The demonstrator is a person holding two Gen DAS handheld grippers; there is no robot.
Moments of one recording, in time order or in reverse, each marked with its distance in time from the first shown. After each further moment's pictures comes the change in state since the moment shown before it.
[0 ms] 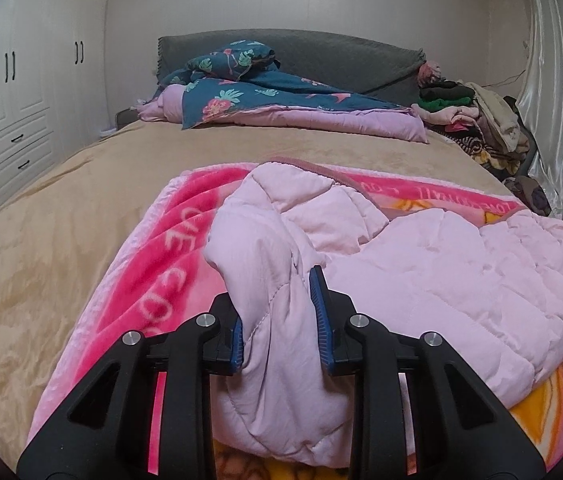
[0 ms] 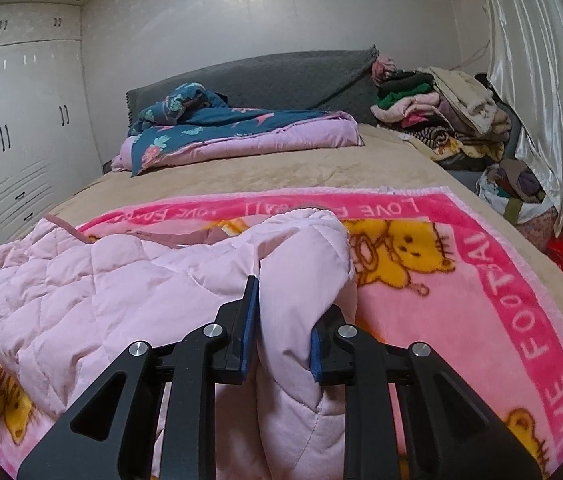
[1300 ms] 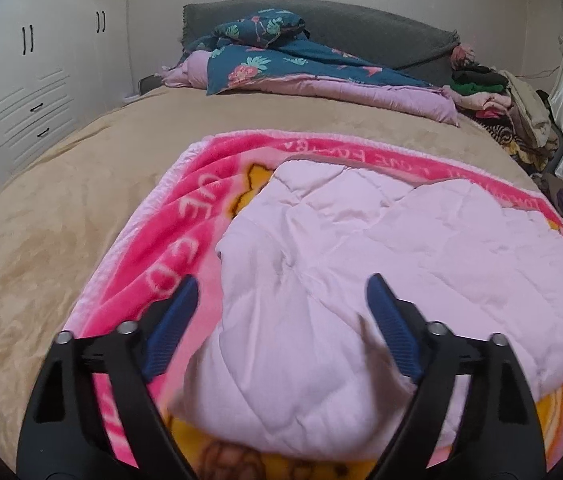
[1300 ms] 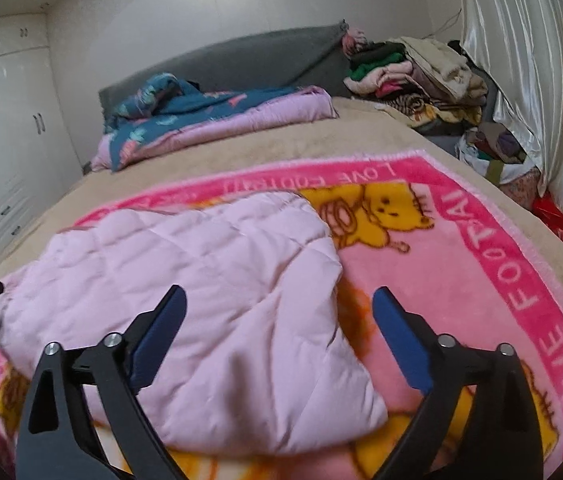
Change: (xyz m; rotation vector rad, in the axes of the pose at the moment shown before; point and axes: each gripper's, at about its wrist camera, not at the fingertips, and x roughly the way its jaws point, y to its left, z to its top) left arm 0.014 -0.002 0.006 -0.069 0.116 0.086; right arm -0.031 -0.009 -0.014 0.094 0.059 -0.032
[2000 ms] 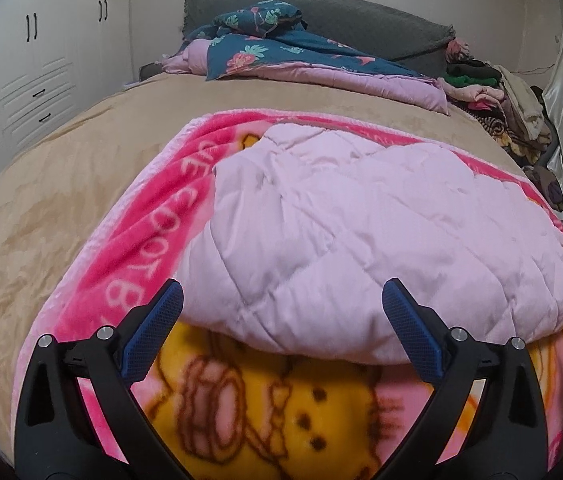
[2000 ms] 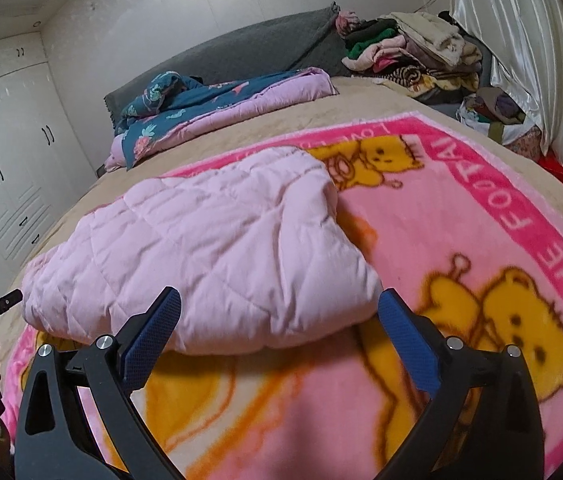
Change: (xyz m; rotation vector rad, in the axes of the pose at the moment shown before) left arm -0.034 -0.009 -0.051 -0.017 0.041 -0.015; right arm -0.041 -0.007 -0.065 0.092 0.065 0.043
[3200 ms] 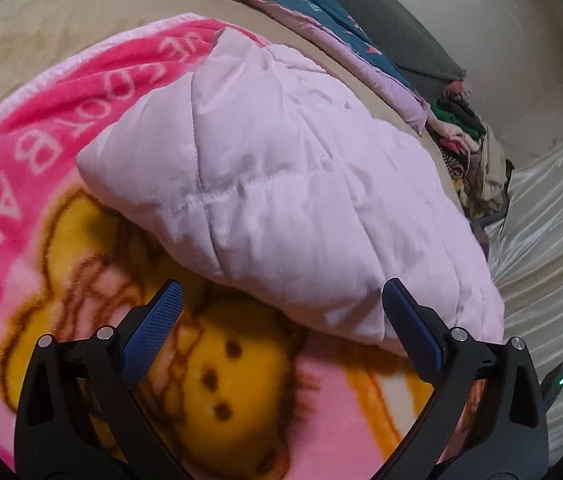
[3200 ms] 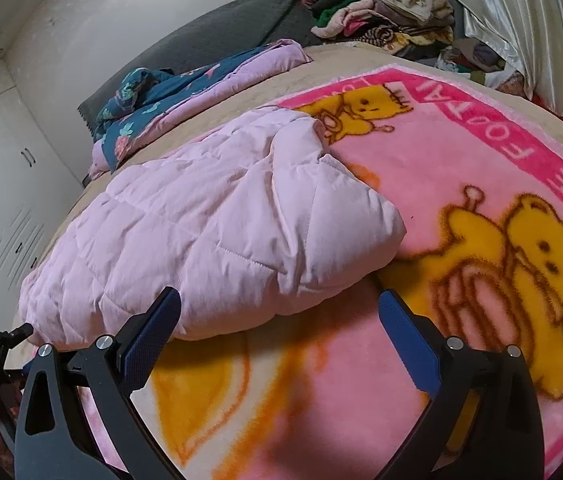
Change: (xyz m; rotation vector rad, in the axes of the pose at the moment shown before) left arm 0.042 0.024 -0.036 -0.413 0.181 -0.337; right arm 0.027 0.005 -0.016 0.166 0.081 -0.018
